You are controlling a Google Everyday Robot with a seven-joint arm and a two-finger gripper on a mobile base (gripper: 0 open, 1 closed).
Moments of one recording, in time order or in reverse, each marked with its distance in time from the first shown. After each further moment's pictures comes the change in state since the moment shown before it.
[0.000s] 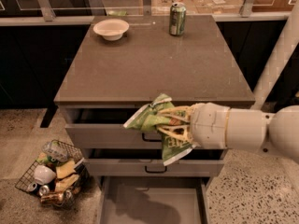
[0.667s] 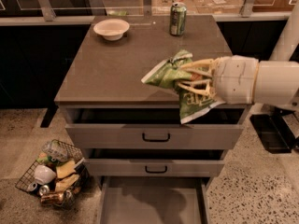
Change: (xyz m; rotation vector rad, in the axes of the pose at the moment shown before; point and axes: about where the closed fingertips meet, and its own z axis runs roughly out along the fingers) arm -0.001 -0.106 -0.044 0.084 0.004 -0.056
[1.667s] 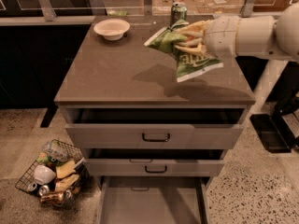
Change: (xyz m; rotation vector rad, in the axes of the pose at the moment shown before) arm 0.067 -0.100 0.047 0.005 0.058 0.039
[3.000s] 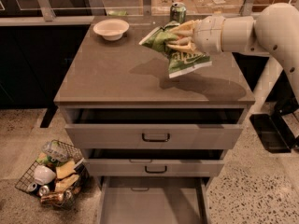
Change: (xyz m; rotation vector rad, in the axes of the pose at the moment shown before) arm 0.026 -0.015 0.044 -0.009 -0.023 0.023
